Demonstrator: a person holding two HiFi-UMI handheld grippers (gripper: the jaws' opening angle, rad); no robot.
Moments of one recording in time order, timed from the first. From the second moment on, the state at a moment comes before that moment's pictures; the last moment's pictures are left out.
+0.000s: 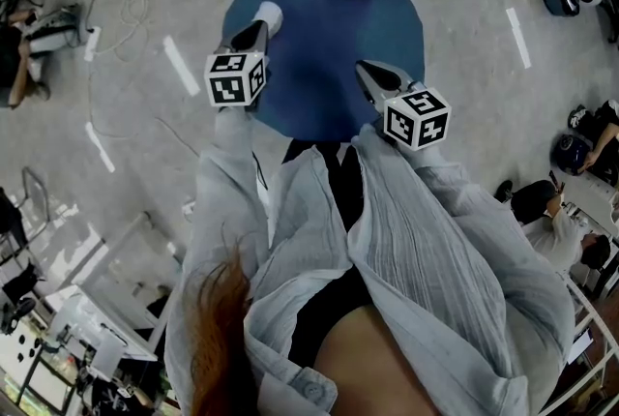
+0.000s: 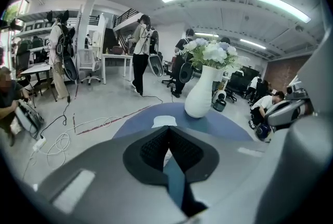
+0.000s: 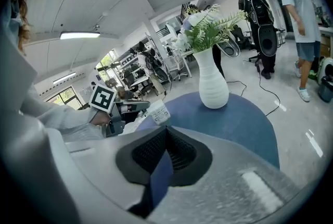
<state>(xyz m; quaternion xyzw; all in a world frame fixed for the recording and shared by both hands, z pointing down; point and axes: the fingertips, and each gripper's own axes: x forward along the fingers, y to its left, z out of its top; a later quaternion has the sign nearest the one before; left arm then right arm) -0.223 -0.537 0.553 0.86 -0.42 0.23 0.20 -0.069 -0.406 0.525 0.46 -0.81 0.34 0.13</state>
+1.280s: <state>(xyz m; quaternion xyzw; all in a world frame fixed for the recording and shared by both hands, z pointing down) -0.200 -0.526 0.533 0.84 -0.45 0.26 0.17 -0.027 -0.370 0.514 0.48 -0.81 0.33 0.11</state>
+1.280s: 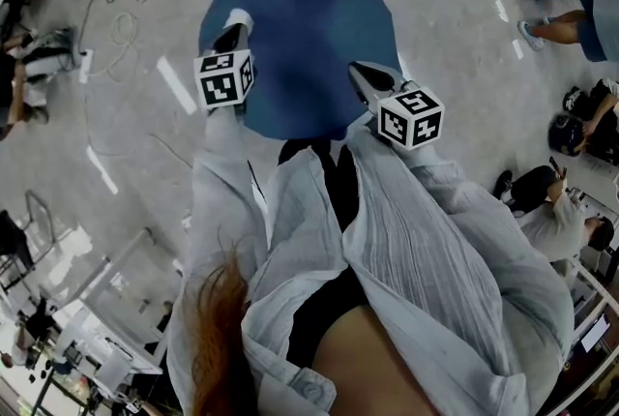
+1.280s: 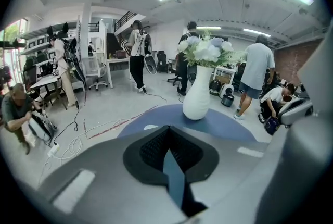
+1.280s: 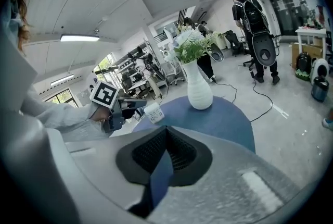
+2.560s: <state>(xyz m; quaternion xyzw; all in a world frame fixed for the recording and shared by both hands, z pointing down) -0.094 -0.313 0.437 0.85 -0.49 0.15 0.13 0.073 -0.287 0.455 0.43 -0.87 0.20 0.11</state>
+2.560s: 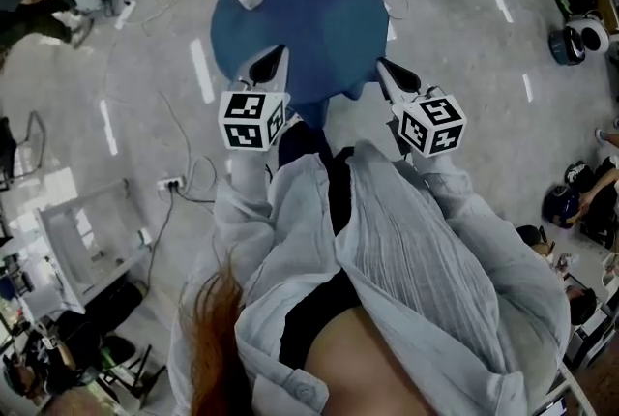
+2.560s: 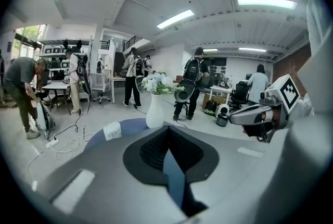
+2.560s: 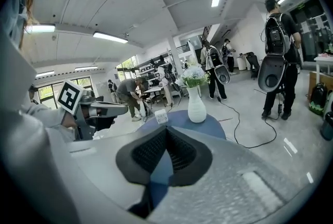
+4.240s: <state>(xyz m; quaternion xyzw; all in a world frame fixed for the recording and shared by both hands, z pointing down) -0.037 -0.171 0.460 0.87 -0.46 0.07 0.15 0.100 -0.186 0.456 0.38 -0.91 0.17 0.10</state>
